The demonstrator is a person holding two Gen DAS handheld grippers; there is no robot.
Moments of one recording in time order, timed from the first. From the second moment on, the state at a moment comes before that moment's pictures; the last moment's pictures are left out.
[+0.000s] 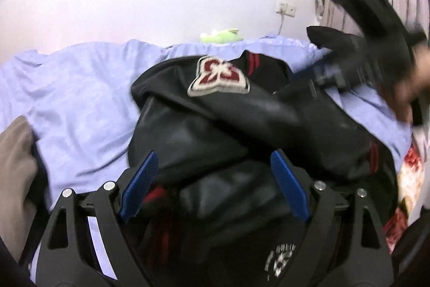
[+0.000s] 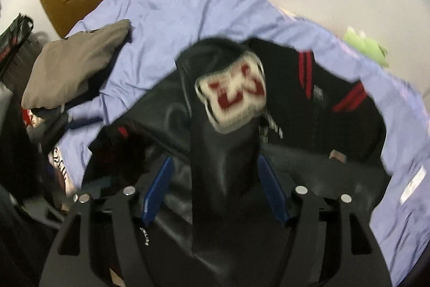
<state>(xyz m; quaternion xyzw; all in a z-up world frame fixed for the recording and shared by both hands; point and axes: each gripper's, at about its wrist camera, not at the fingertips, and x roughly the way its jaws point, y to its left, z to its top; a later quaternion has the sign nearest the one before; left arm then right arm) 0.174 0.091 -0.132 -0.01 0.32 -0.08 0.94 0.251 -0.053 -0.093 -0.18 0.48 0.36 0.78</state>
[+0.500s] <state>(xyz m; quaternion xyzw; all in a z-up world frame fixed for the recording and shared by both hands) 0.257 0.095 -0.186 -0.04 0.41 -0.11 0.90 0.262 -0.078 -0.135 -0.22 0.46 0.31 0.80</state>
